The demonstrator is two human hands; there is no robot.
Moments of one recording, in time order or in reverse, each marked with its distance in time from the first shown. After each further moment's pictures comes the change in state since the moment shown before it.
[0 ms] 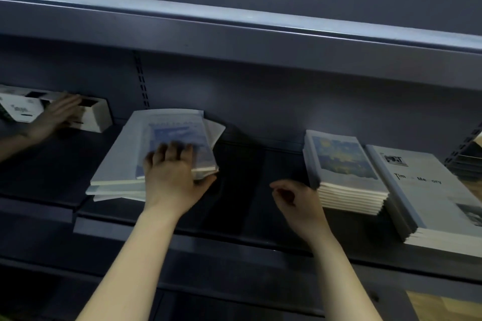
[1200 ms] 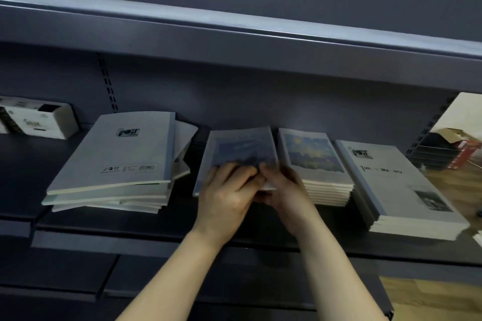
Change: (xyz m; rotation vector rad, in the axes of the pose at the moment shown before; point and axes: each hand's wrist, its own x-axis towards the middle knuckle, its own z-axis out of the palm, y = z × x) left_hand -0.037 0.117 0.005 -0.415 0.616 0.620; right_hand -0.001 -0.033 -0.039 1.096 -0.110 0.276
